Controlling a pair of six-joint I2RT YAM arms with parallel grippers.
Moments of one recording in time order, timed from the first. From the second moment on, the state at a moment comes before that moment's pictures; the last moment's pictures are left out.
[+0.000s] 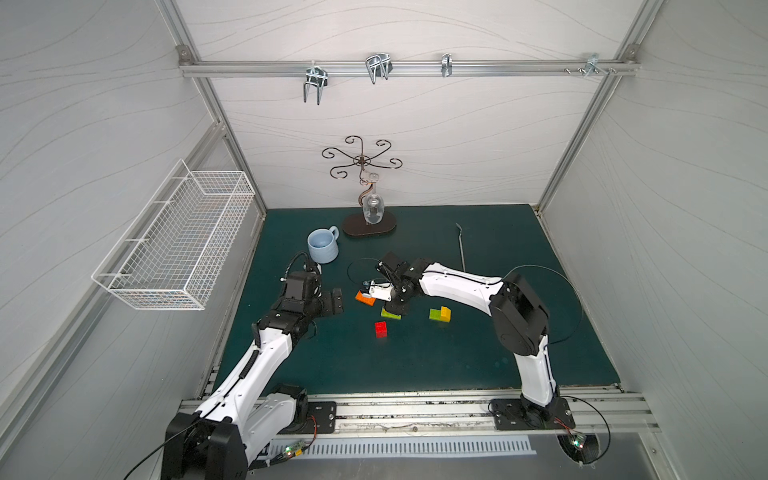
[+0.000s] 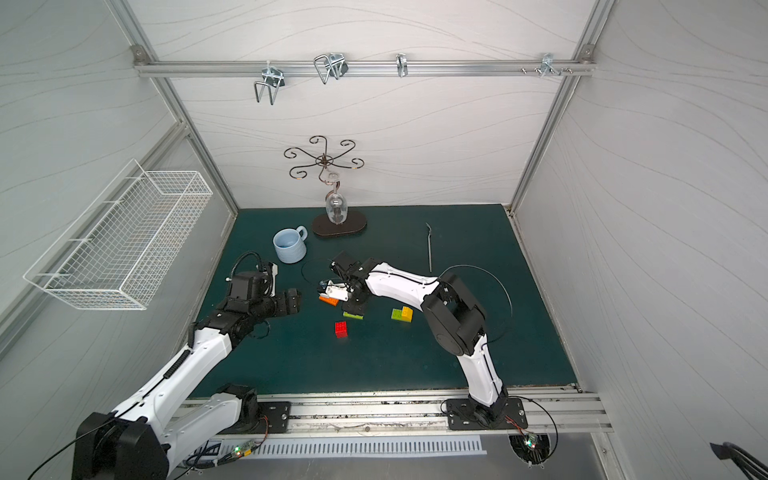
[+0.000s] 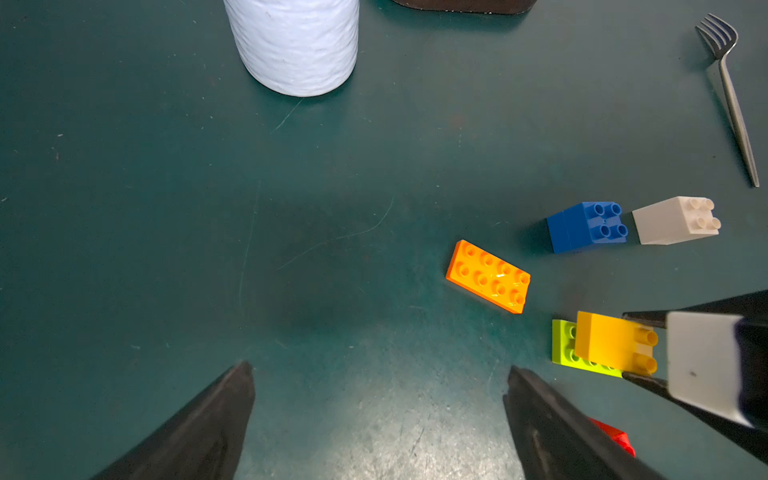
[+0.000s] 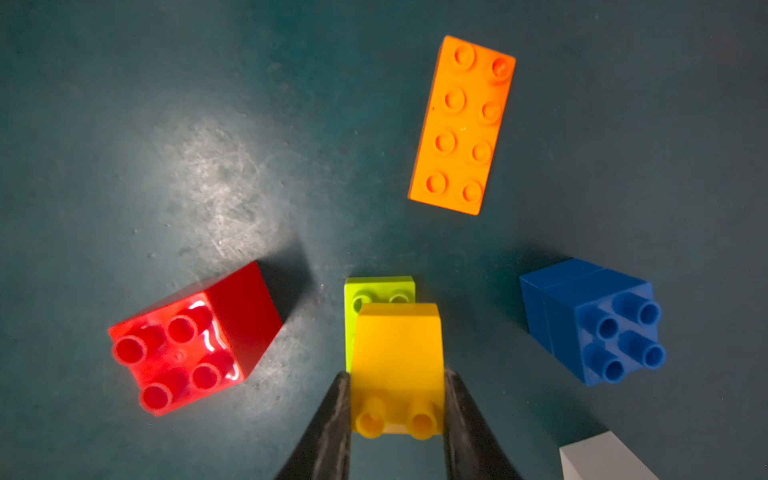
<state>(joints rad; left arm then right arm) -0.16 0.99 0.59 -0.41 0.01 -0.25 0.96 2.05 1.58 -0.75 -0.08 -0.50</state>
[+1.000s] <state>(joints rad) -0.16 0.99 0.58 -0.39 0.01 -0.25 0.98 2.05 1.57 -0.74 -0.06 -0.49</state>
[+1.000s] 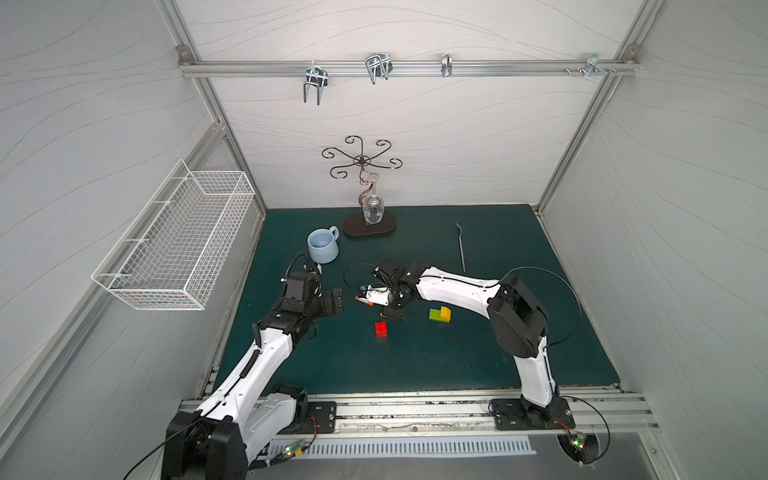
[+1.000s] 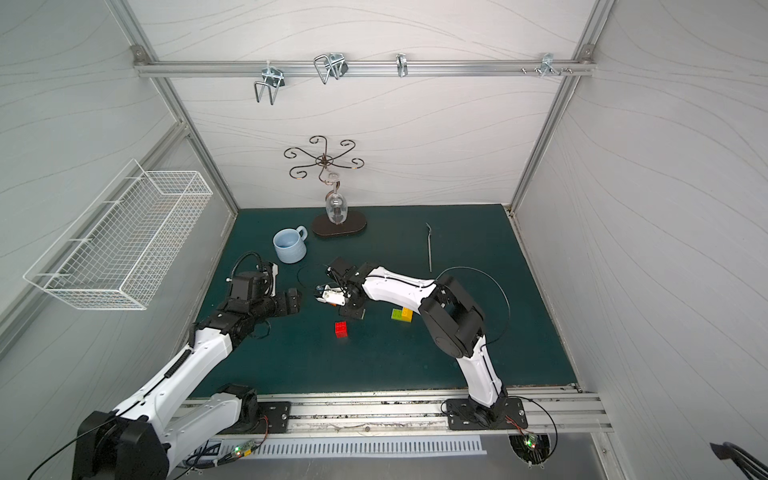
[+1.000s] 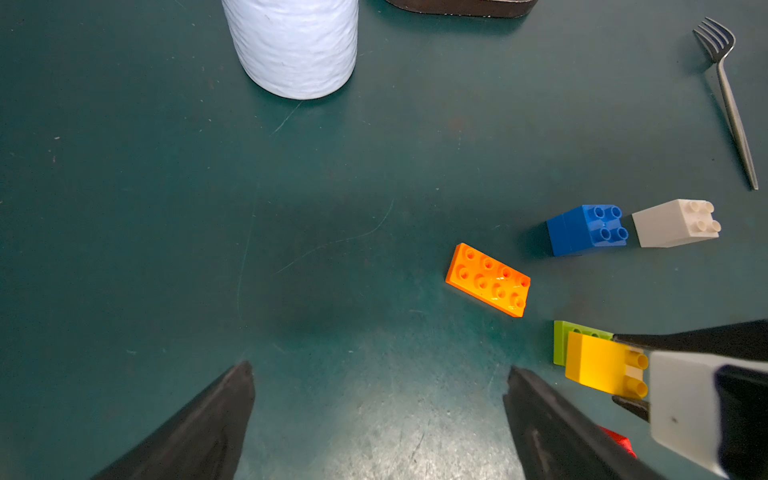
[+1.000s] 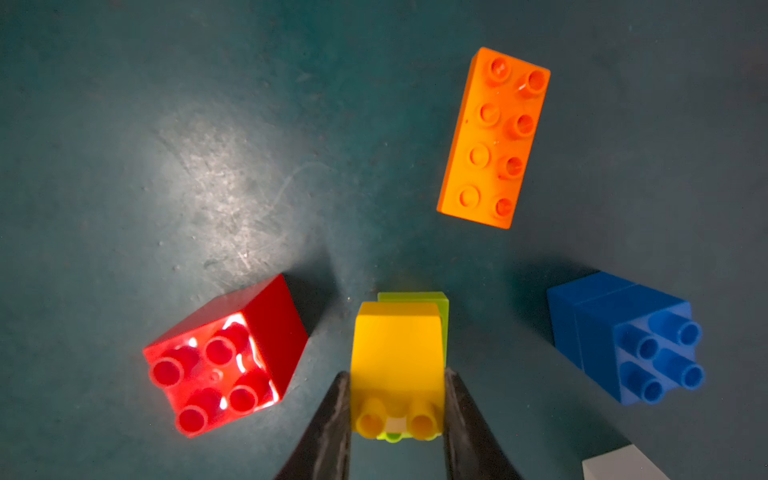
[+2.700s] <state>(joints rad) -0.16 1.00 0.58 -0.37 0.01 -0.26 0.96 2.11 1.67 -0.87 -0.02 -0.52</state>
